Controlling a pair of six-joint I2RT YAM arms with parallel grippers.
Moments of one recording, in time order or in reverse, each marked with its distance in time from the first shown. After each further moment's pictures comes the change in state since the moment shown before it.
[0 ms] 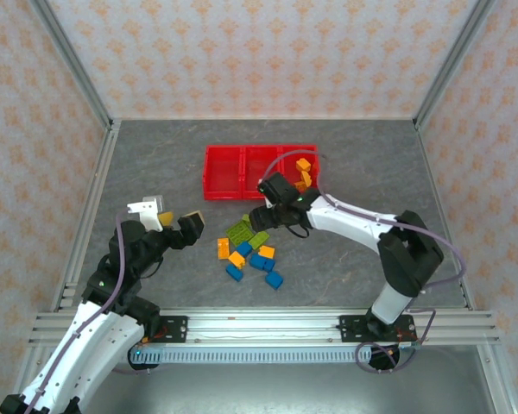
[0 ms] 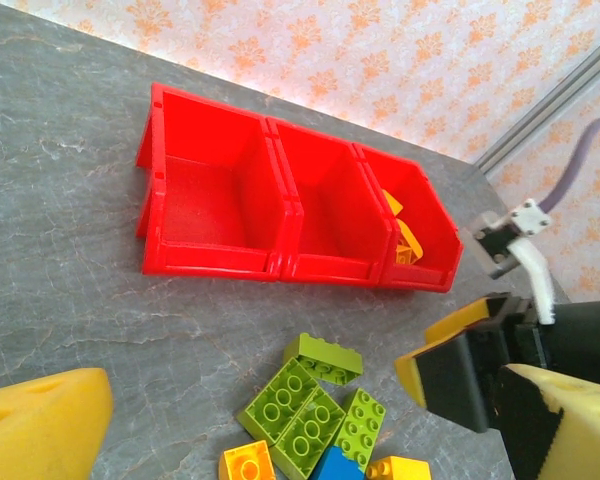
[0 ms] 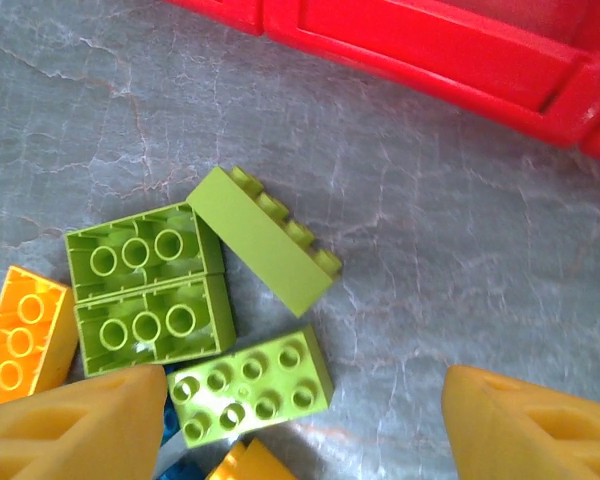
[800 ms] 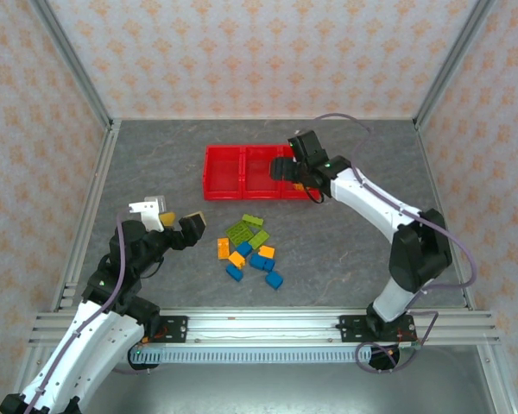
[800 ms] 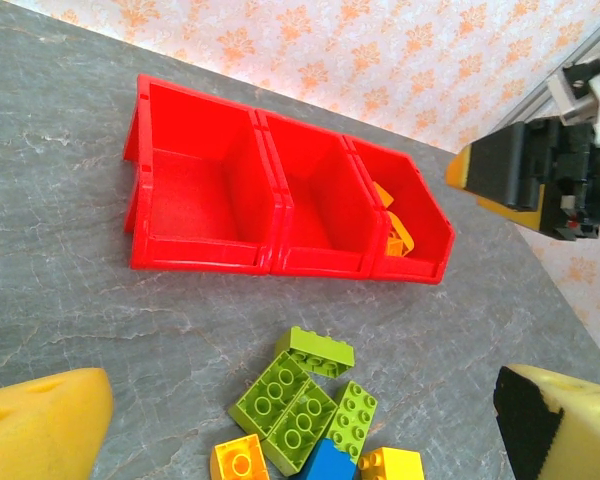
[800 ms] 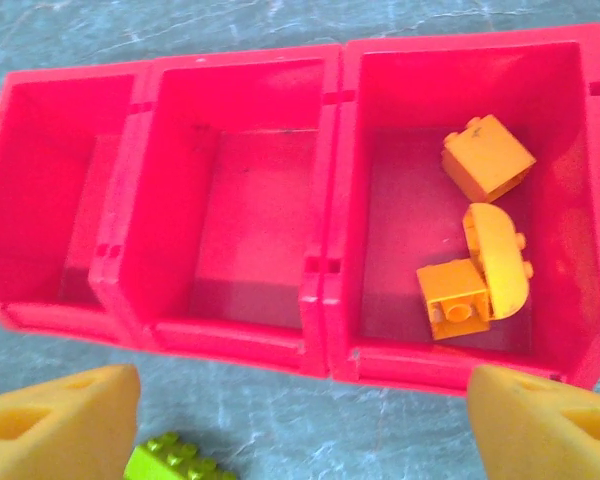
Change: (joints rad) left arm 0.000 0.010 0.000 0.000 0.024 0.000; right arm -0.225 -0.046 0.177 -0.010 0.075 0.129
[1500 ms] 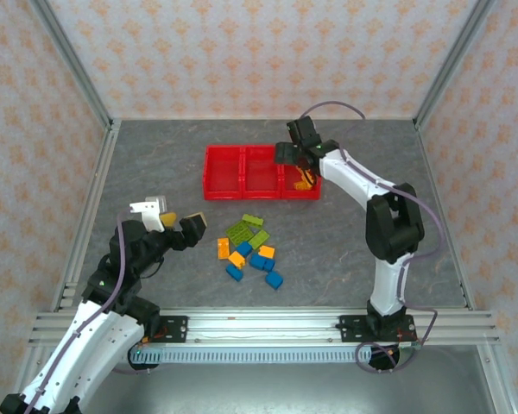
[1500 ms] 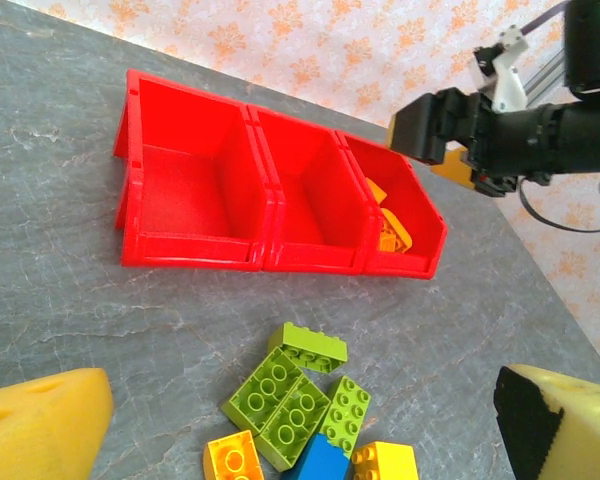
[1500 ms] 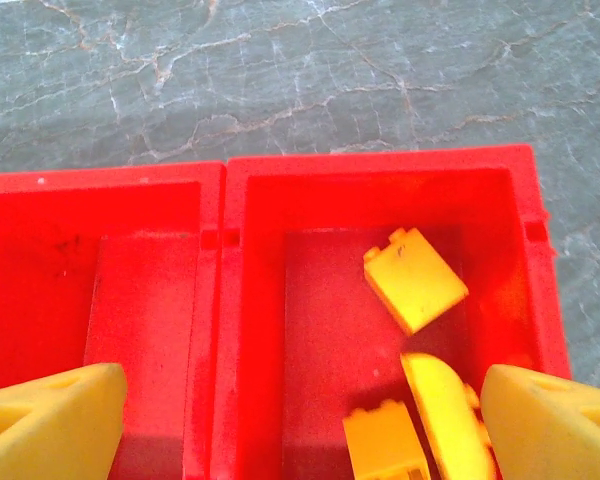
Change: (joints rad) left arm 0.000 0.000 0.000 0.000 0.020 0.000; right arm -0.096 0.265 0.208 0.021 0.085 -0.054
